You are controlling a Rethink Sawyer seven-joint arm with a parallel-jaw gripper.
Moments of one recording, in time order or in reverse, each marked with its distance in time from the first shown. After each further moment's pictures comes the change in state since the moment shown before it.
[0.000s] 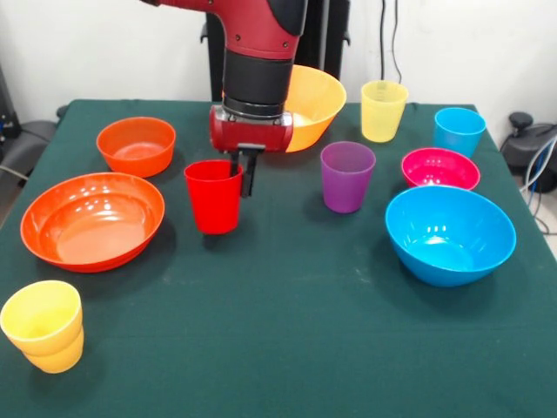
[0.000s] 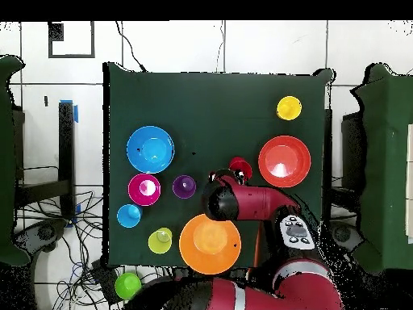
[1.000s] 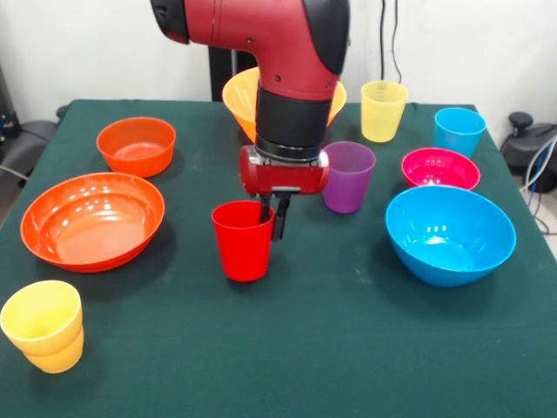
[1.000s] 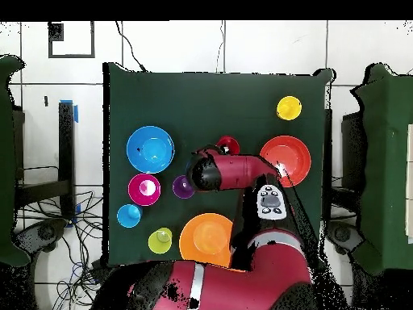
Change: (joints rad) arm 0.101 0.083 0.012 -0.222 0.023 0.162 0.000
